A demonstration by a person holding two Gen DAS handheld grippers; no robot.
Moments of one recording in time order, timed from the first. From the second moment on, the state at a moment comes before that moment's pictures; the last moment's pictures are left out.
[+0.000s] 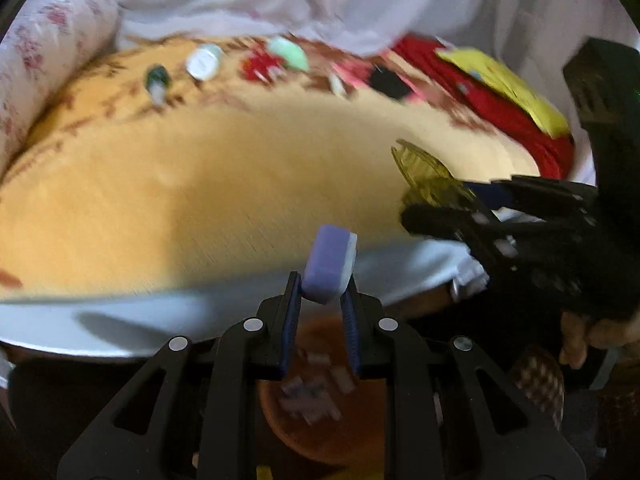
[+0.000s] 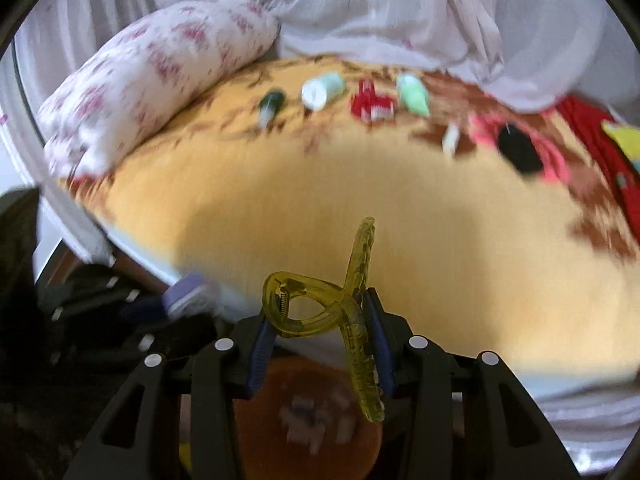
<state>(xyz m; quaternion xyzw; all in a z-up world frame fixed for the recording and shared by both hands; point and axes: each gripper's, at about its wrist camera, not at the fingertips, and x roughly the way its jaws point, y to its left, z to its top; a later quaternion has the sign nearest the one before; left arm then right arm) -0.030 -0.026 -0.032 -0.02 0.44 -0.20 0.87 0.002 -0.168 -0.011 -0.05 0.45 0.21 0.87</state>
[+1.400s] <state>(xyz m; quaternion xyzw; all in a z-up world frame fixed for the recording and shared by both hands) 0.069 0.038 0.024 -0.01 0.37 -0.04 0.93 0.010 -0.221 0.014 -0.02 0.39 0.17 0.91</state>
